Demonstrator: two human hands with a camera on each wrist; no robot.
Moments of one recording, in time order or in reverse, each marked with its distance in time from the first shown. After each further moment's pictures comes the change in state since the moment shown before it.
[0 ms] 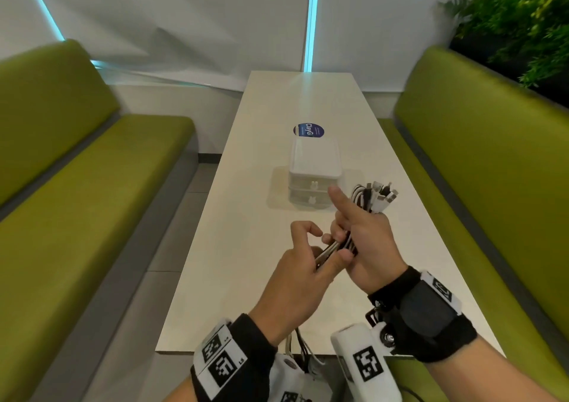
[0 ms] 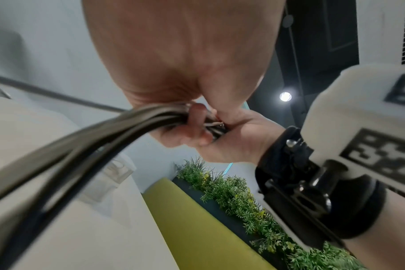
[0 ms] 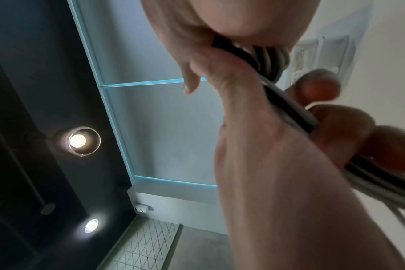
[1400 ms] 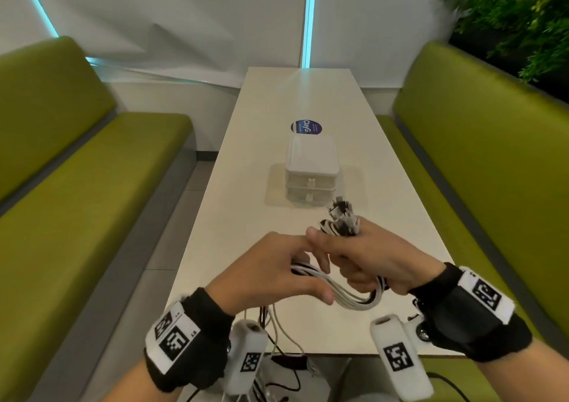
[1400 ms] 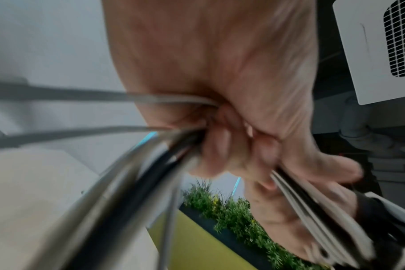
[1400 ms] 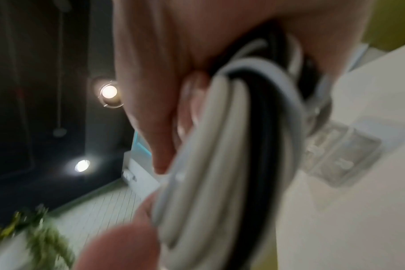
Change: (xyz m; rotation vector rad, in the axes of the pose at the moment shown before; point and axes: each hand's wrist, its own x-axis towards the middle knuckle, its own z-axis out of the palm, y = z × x) left_hand 0.009 0.006 -0.053 0.116 -0.370 0.132; right_hand -0.011 -0.031 -0.026 -0.760 -0.591 0.177
